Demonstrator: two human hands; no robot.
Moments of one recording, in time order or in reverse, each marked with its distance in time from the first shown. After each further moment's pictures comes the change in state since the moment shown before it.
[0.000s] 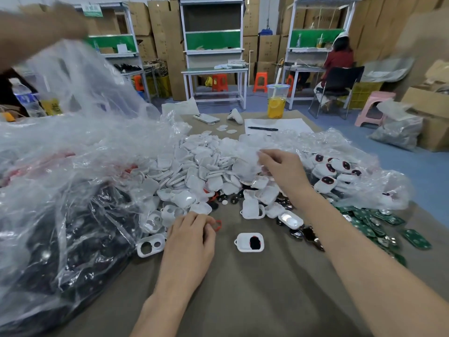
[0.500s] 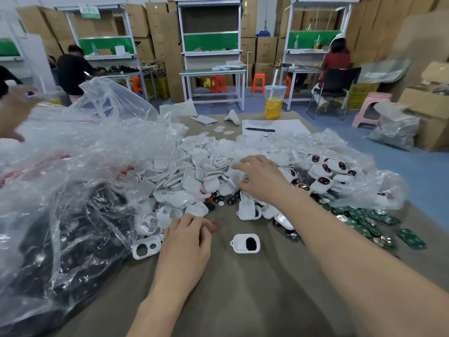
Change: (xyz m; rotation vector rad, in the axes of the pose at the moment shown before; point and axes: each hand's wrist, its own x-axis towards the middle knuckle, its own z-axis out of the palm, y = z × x) left_hand 0.000 0.001 0.002 -0.016 -0.026 -0.047; right_hand 0.017 0.012 0.023 -1.043 -0.345 -0.331
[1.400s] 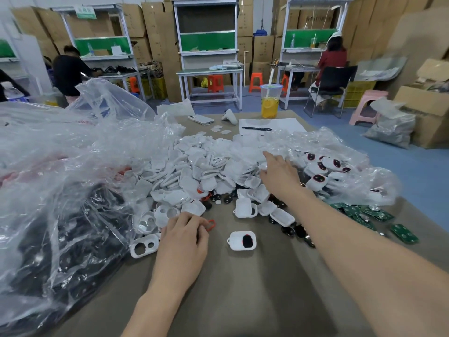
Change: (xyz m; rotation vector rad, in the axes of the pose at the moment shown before) left_hand -0.001 0.003 -0.004 0.036 -0.042 0.003; right_hand -0.015 0.029 -0.007 0.085 0.017 0.395
